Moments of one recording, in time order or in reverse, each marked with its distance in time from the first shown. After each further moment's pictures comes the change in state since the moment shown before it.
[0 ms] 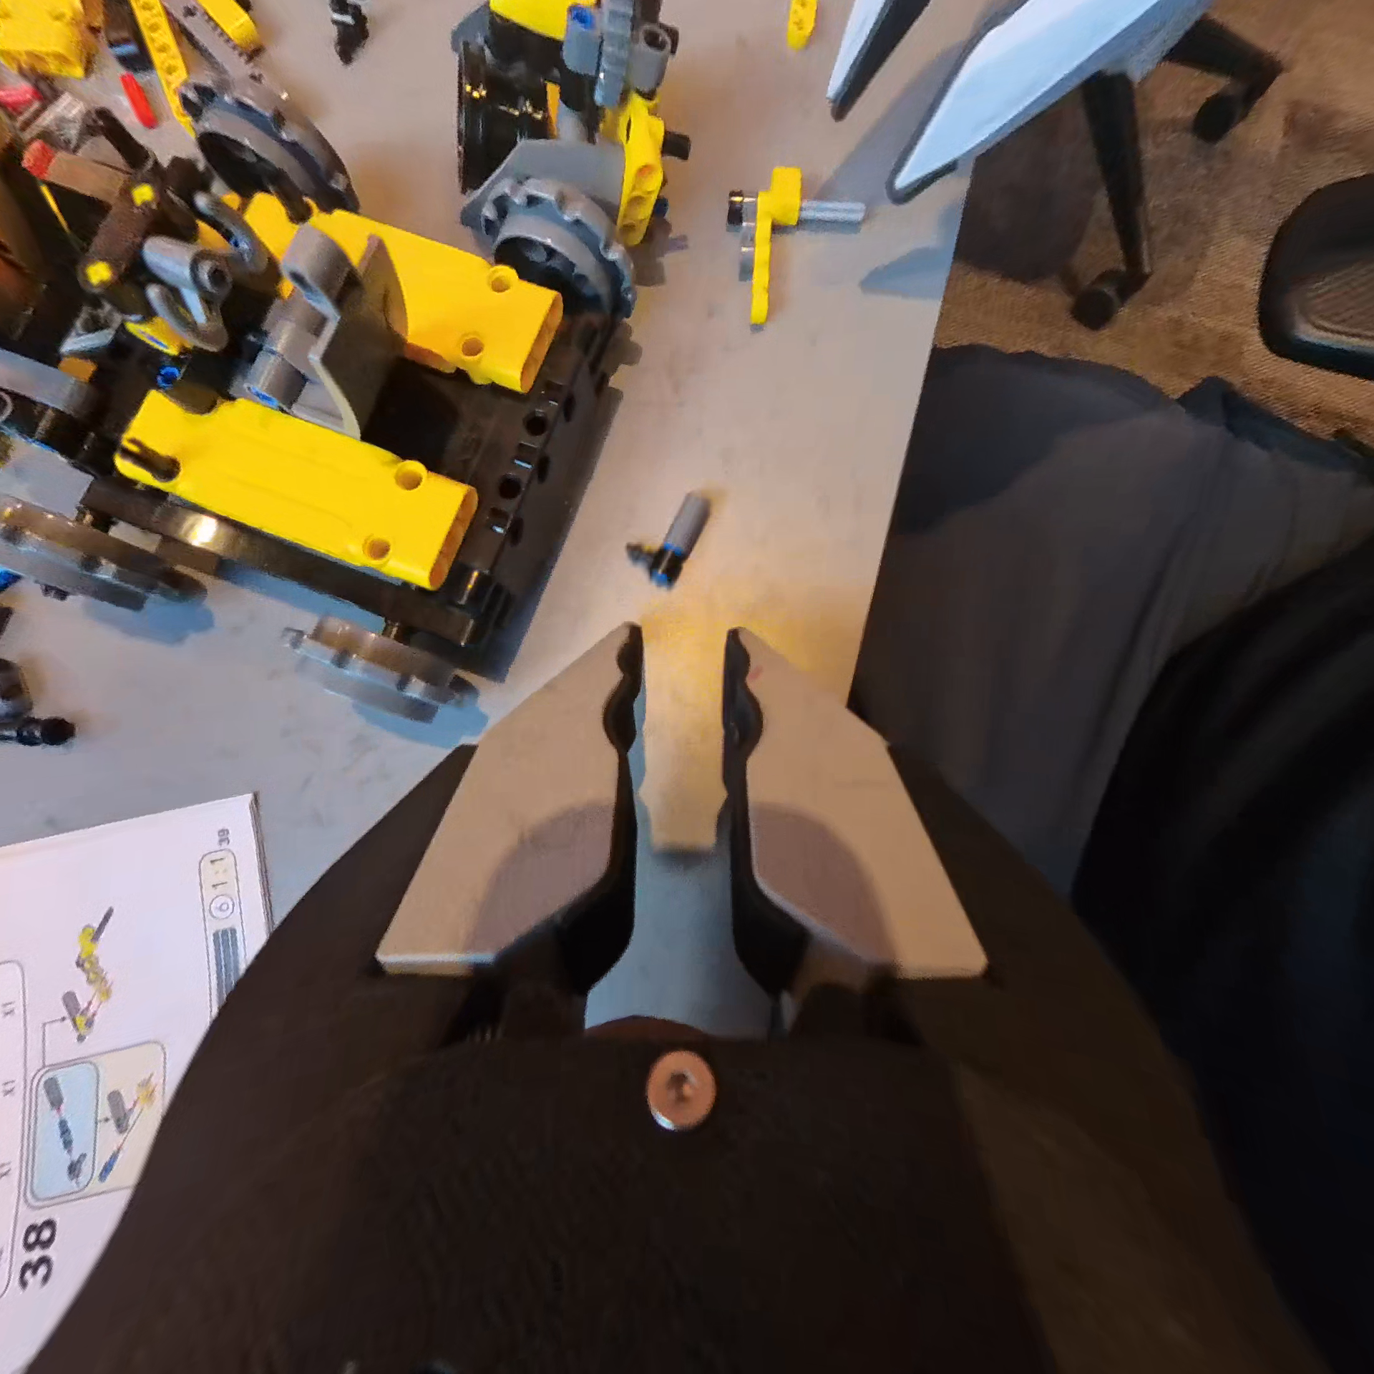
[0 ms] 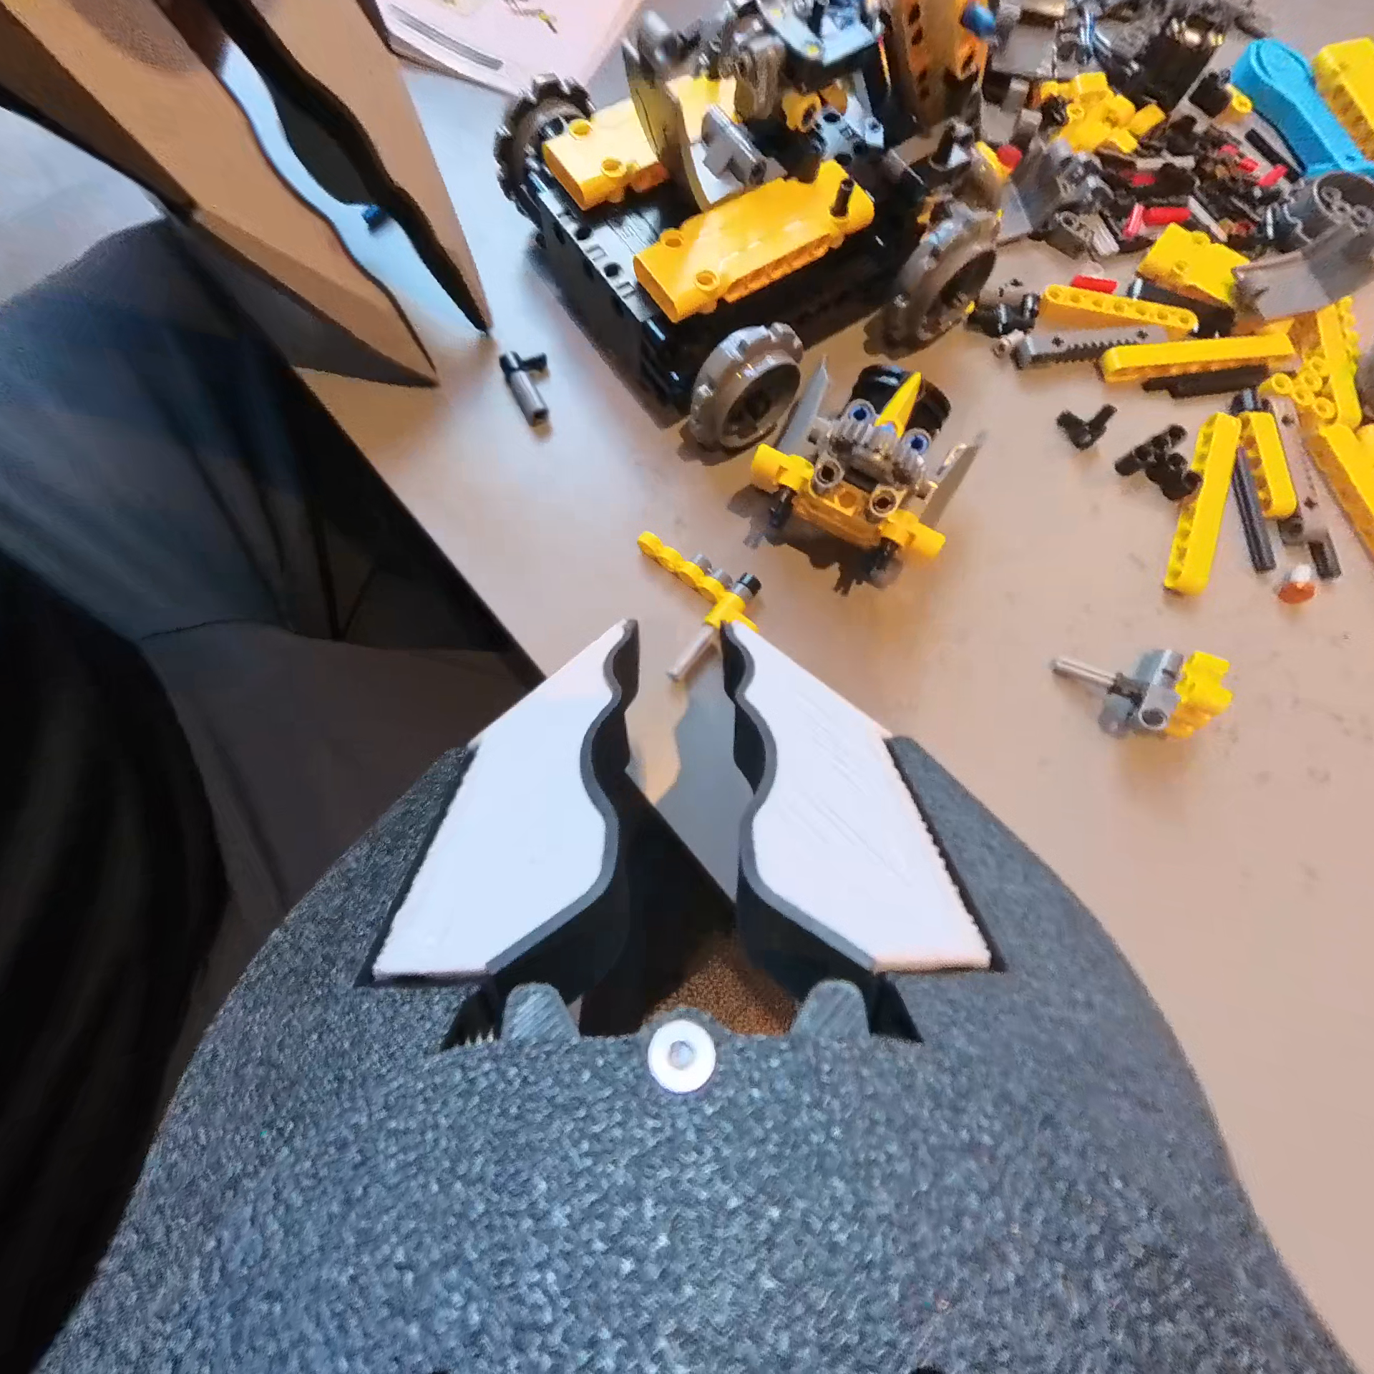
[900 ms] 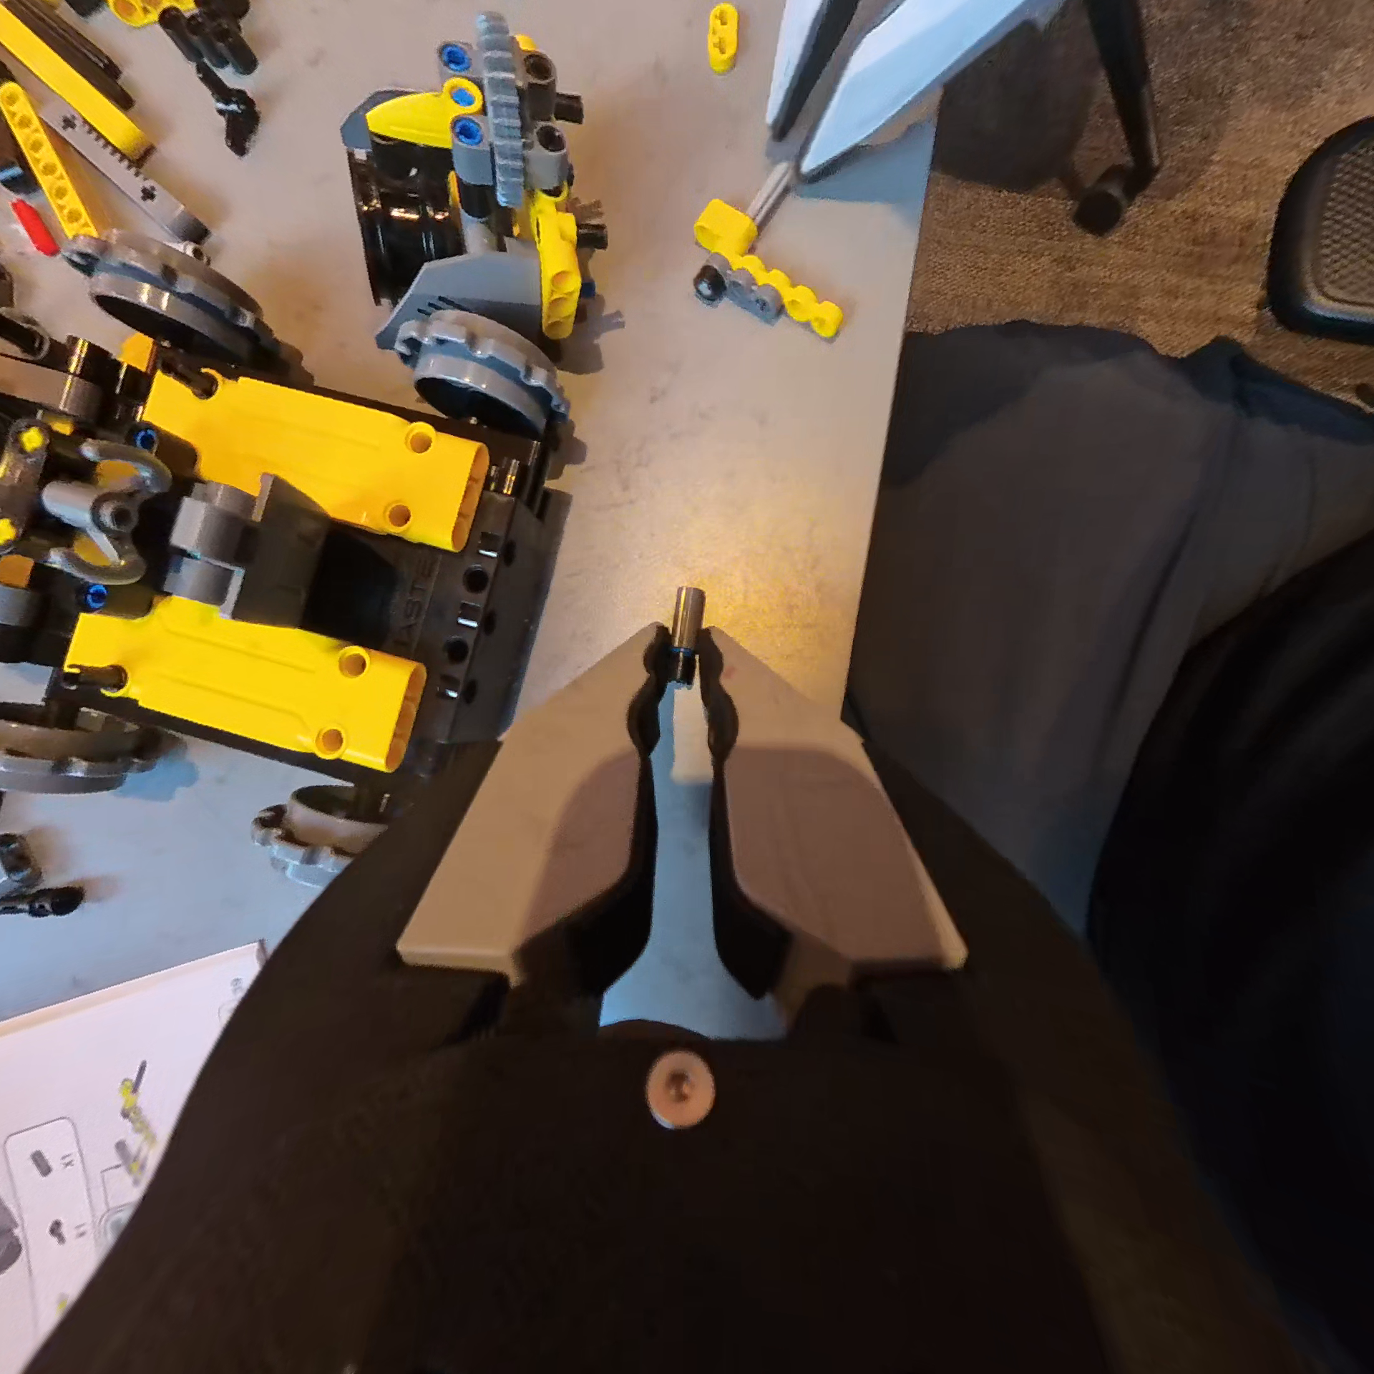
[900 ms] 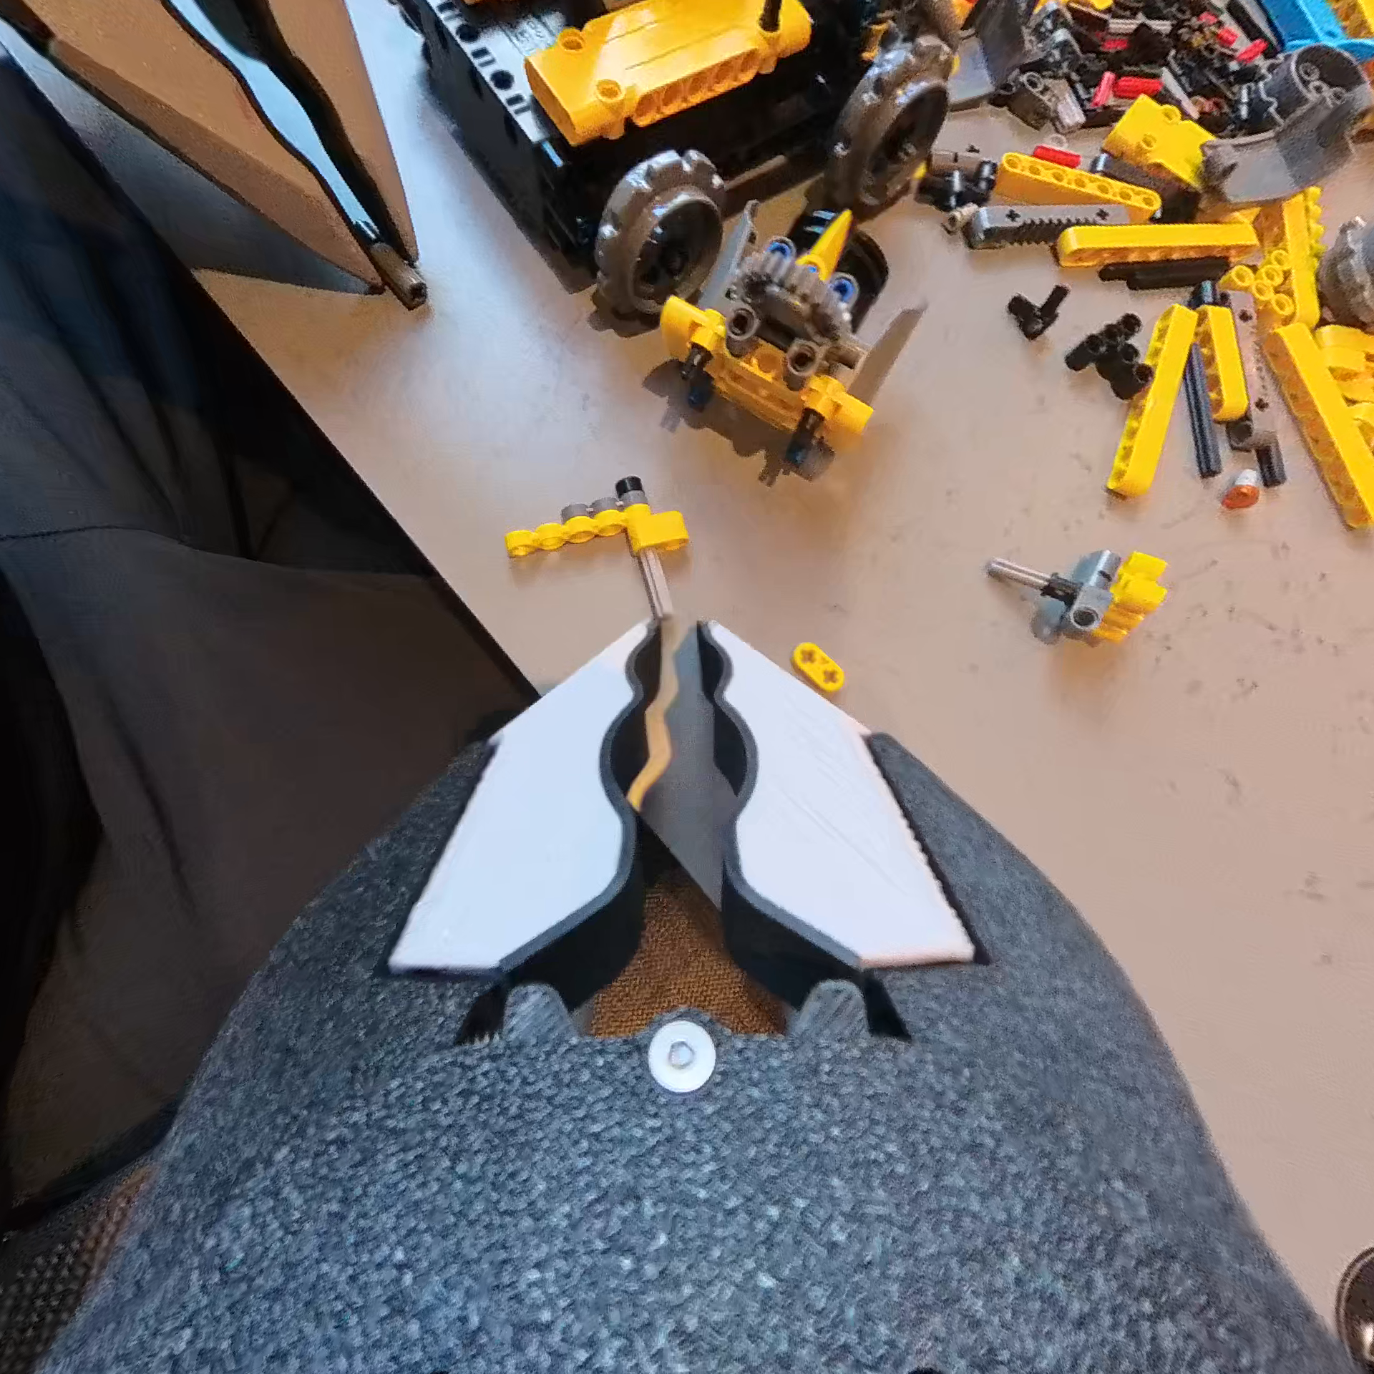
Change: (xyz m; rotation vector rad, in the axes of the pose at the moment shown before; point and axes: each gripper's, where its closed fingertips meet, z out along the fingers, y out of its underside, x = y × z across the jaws) left arm 0.010 -0.021 0.019 -0.080 0.027 0.098; right arm 0.026 0.032 -0.003 -0.067 0.036 -0.038
